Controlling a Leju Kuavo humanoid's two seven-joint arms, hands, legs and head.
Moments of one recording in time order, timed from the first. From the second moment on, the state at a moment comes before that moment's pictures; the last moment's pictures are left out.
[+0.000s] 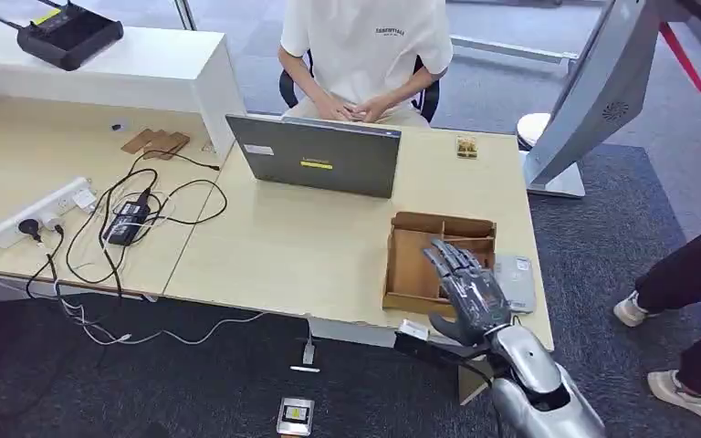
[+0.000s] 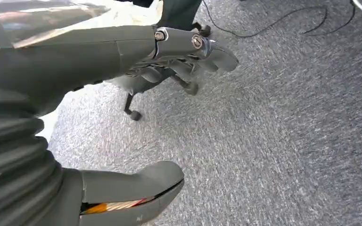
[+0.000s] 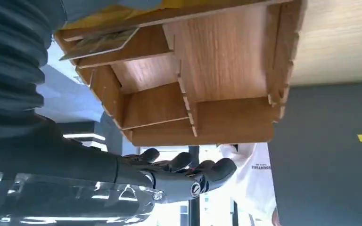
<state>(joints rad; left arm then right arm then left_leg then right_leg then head) -0.13 0.19 0.20 -0.21 -0.73 0.41 -0.13 -0.31 -0.25 0.68 -1.33 1.12 -0.10 0.02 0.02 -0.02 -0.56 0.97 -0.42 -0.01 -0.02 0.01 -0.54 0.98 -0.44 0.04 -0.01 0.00</state>
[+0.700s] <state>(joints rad) -0.12 0.19 0.22 -0.20 -0.73 0.42 -0.12 -0.28 -0.28 0.68 -1.28 1.14 -0.19 0.07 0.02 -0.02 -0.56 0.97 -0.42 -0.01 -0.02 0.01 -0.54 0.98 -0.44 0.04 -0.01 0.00</state>
